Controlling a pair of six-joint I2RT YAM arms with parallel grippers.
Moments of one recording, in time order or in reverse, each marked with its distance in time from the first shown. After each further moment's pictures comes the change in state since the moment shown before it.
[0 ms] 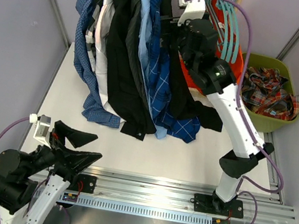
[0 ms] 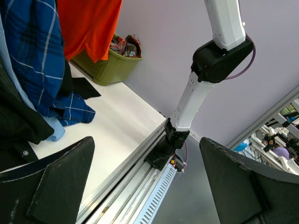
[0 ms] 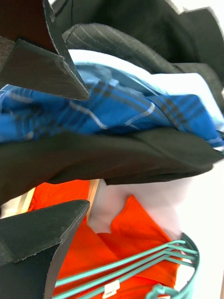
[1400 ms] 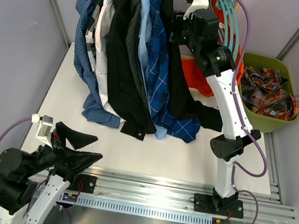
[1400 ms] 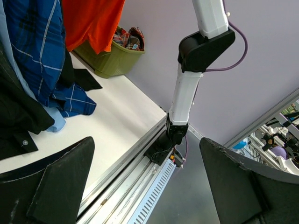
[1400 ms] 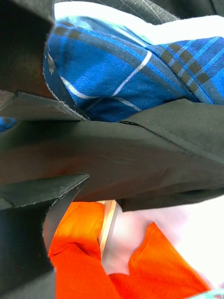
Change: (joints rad) left arm 0.000 0.000 0.002 -0.053 -0.002 0.002; right arm -0.170 0.200 0.255 -0.184 -0.294 0.195
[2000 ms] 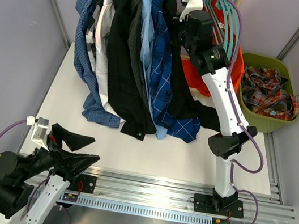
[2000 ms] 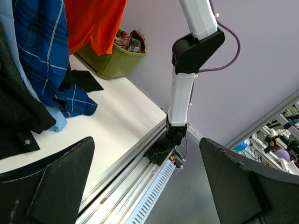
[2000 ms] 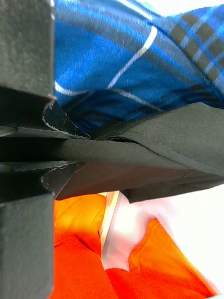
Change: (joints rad) left arm 0.000 0.000 0.051 -0.050 -0.016 0.008; right arm -0.002 0.061 0.018 0.013 0.011 -0.047
